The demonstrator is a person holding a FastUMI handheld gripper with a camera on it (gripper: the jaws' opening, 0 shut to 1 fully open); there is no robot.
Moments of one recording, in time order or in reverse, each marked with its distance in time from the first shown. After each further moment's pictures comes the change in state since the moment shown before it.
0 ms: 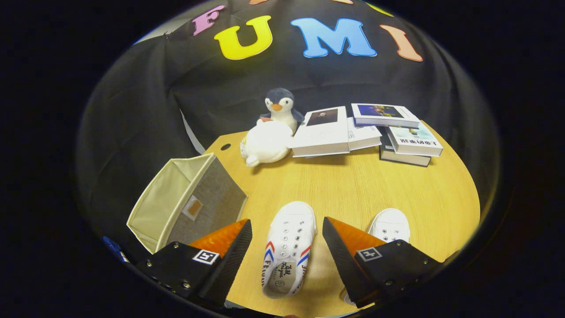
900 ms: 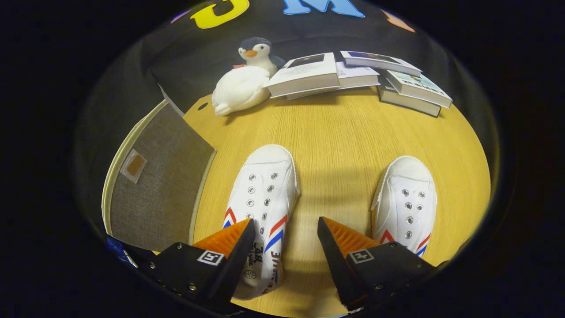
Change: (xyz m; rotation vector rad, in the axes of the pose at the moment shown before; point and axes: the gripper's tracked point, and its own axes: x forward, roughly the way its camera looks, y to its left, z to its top) arm 0.047 -0.030 -0.082 0.099 0.271 -0.008
